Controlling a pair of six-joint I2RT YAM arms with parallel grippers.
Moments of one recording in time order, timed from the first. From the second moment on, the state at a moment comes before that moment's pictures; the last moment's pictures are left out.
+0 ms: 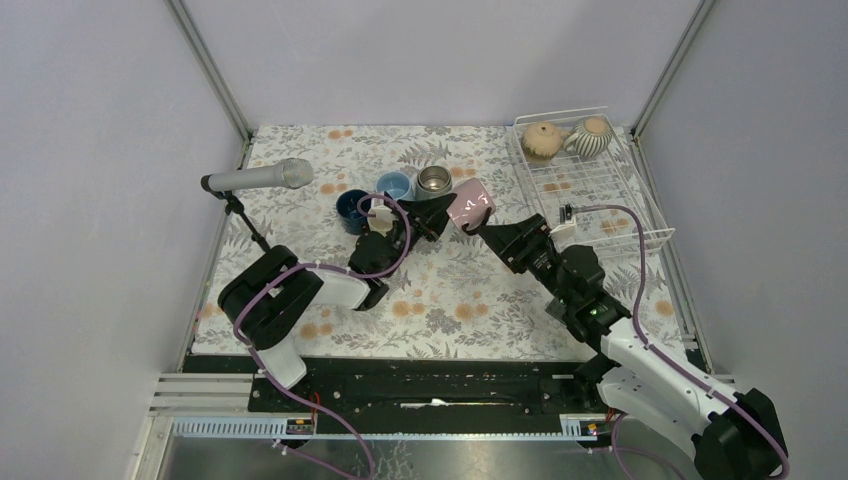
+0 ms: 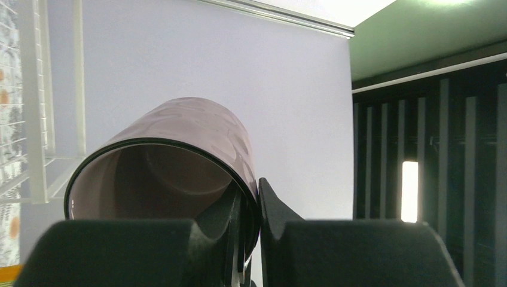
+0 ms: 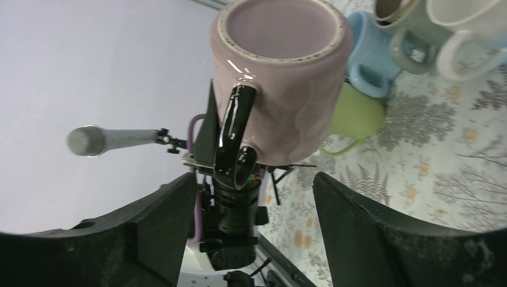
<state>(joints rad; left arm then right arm) -0.74 1.70 0.63 1.39 -0.07 -1.91 0.58 0.82 0.41 0.39 -0.04 1.19</state>
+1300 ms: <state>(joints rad) -0.74 1.54 0.74 0.40 0.23 -1.14 0.58 0.88 0.75 -0.31 0.21 0.85</state>
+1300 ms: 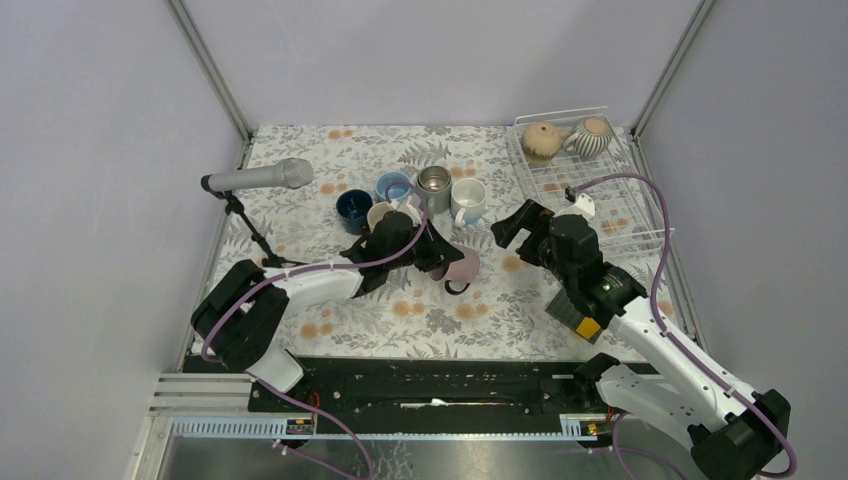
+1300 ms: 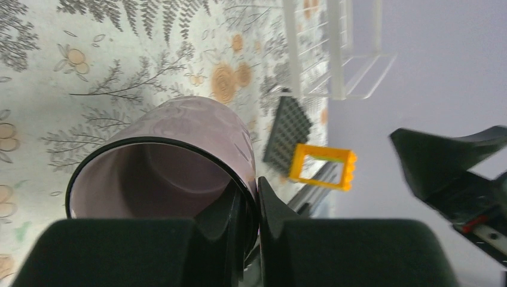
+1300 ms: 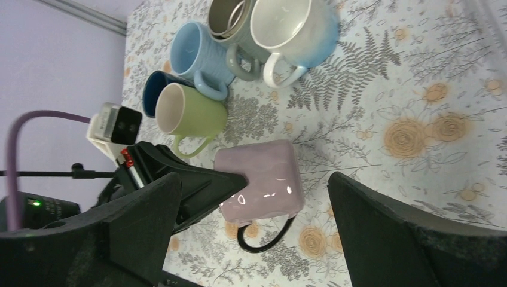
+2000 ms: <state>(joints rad) -0.78 1.76 1.33 -0.44 0.06 -0.57 0.51 0.98 0.85 -0.35 0.19 0.79</state>
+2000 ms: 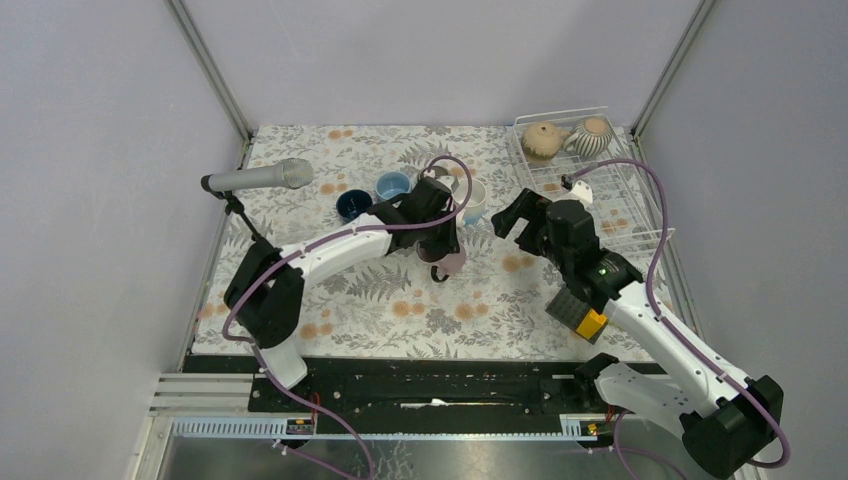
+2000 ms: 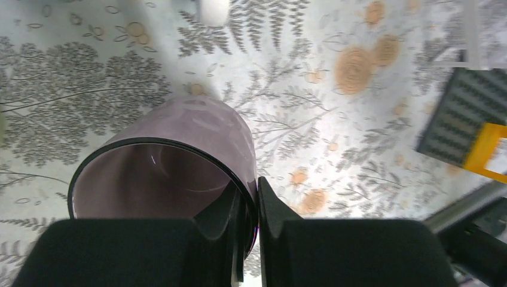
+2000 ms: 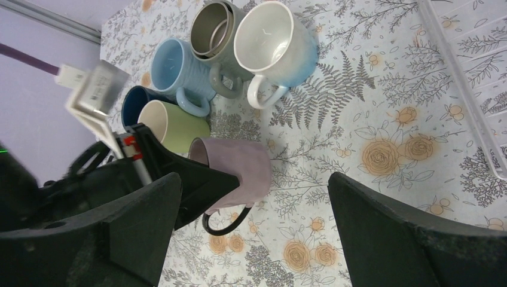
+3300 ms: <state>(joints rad) -0.73 2.16 1.84 -0.83 -0.18 -0.31 0.35 1.03 0.87 -0.33 -0.08 0.79</state>
